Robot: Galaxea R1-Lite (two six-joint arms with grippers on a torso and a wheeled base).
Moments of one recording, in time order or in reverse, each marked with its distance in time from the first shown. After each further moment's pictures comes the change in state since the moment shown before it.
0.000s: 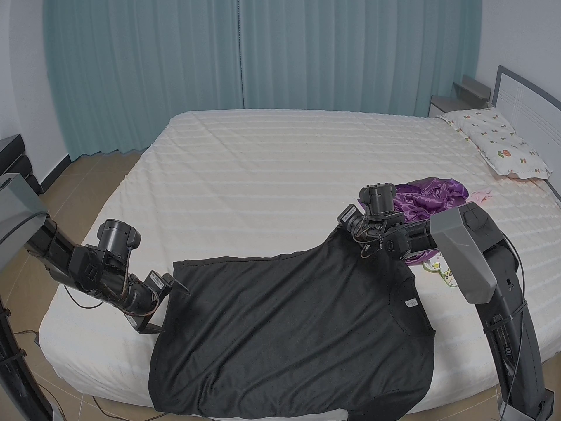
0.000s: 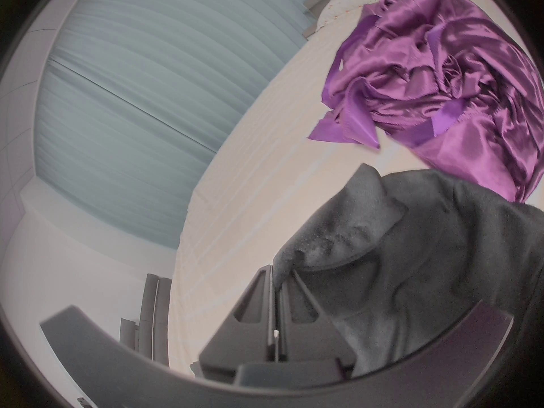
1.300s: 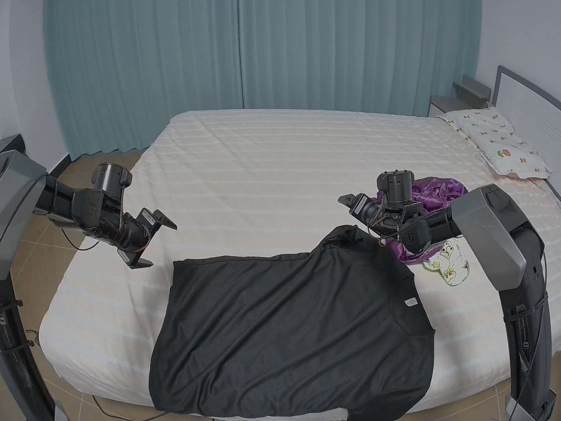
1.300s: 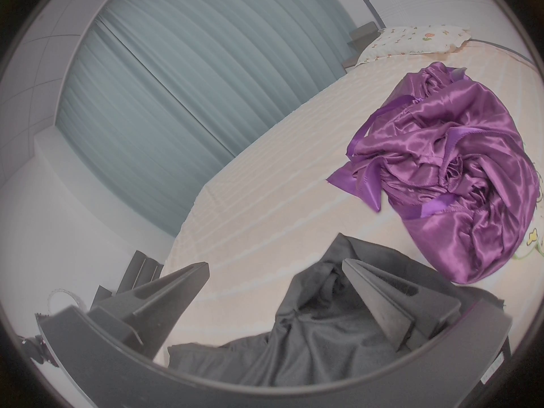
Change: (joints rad) left arm 0.101 0.142 -0.531 0.200 0.062 0.135; right arm -0.027 -0.190 0.299 -0.129 -0.010 -0.246
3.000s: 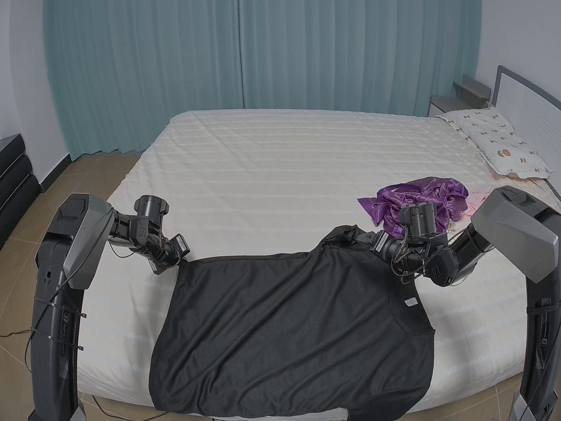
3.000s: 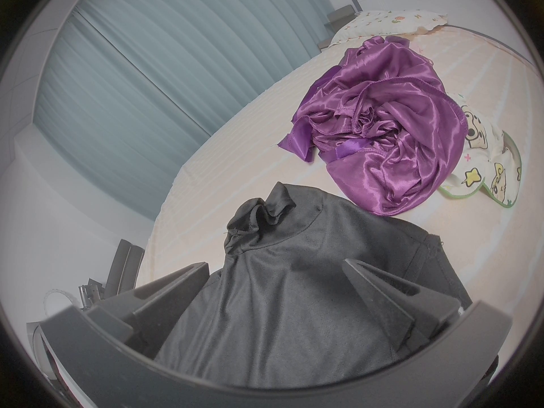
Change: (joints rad) left arm -0.020 0.488 -0.465 0.043 0.087 0.282; right arm -0.018 -0.161 0.487 -0.174 0.012 0.023
